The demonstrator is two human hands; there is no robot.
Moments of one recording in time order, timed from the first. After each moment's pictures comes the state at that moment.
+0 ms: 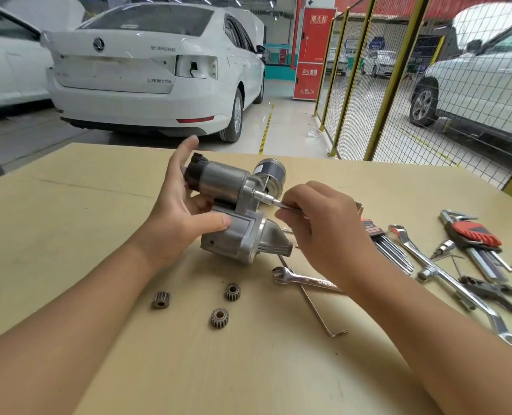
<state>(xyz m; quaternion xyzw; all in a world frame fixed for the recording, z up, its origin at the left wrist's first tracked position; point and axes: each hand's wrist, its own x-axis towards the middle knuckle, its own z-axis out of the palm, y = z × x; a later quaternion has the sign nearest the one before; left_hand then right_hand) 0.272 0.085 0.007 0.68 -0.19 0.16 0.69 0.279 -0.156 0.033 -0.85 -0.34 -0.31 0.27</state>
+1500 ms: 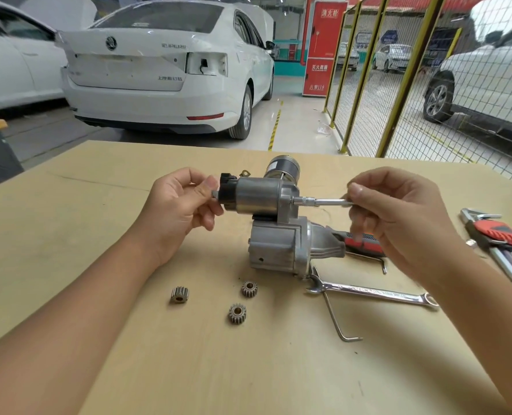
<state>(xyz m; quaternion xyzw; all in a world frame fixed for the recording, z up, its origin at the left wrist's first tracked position) 0.269 0.105 0.013 0.67 -0.08 0.15 0.72 0.284 -0.202 0.043 -0.66 -0.19 -0.06 0.73</state>
